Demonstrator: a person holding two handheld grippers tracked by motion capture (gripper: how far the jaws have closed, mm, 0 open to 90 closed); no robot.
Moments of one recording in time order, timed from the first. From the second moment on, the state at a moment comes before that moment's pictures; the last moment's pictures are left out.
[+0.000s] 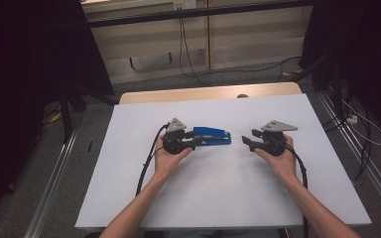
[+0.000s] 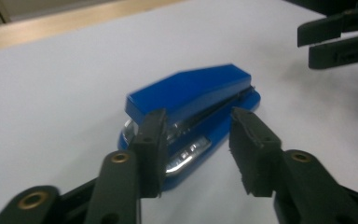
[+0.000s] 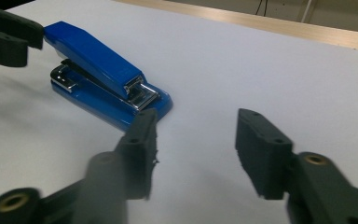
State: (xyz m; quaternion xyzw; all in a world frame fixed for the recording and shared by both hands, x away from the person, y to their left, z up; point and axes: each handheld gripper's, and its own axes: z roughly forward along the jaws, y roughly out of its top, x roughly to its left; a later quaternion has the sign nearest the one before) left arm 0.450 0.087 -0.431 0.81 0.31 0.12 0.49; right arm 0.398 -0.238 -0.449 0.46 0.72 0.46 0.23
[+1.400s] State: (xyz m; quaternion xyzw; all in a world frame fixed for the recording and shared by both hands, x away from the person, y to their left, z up) left arm 0.401 0.152 -0.417 0.79 0.34 0.18 0.48; right arm 0.359 -0.236 -0.427 0.46 0.69 0.48 0.27
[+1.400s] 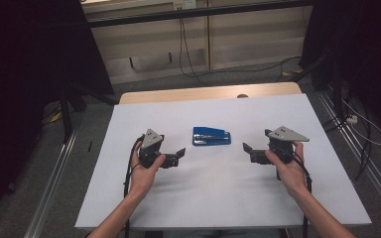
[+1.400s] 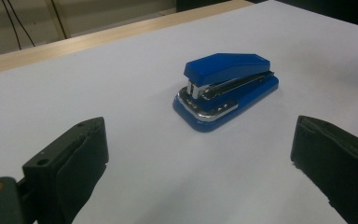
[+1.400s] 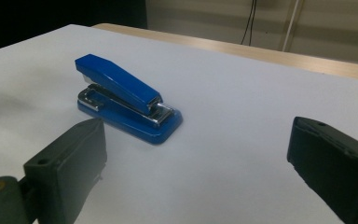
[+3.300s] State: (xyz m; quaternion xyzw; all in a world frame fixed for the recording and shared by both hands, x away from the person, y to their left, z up) left arm 0.321 0.243 -0.422 0.76 0.40 0.23 0.46; right arm 0.272 -0.284 -0.441 0.50 0.65 0.47 0.33
